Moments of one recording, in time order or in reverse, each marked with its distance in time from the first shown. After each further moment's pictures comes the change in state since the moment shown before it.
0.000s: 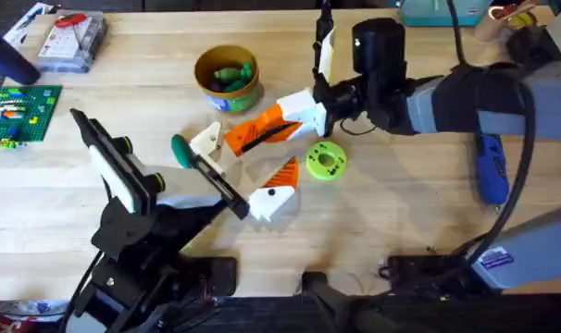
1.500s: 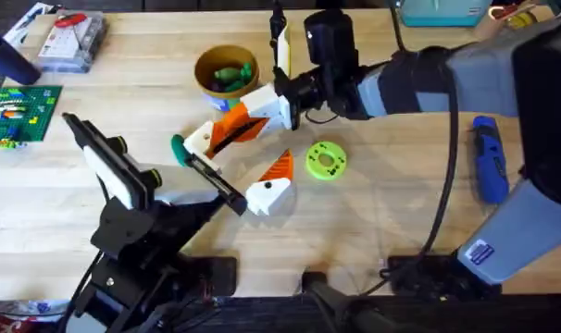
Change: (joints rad) left arm 0.007 0.000 0.000 -0.003 -0.054 -0.018; right arm 0.115 0.208 0.239 0.006 -0.052 0.044
